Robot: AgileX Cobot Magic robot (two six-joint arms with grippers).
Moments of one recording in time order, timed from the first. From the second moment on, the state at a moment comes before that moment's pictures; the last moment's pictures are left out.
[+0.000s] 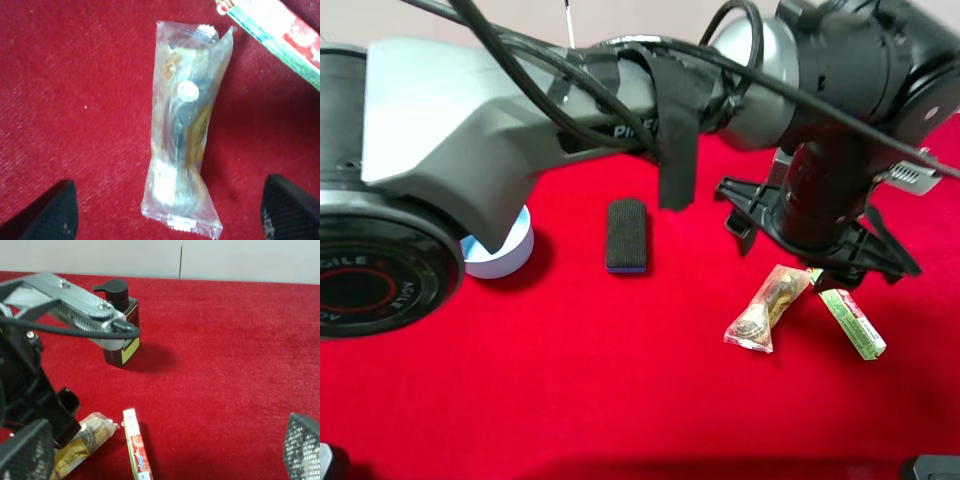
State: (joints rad) left arm -1.17 2.40 -2.21 0.10 1.19 -0.58; right arm -0.01 -0.01 -0.50 0.11 1.02 -0.08
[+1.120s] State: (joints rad) left arm -1.13 2.12 -2.11 0.18 1.19 -0.34; right arm -0.01 -0.01 -0.50 0.11 1.02 -0.08
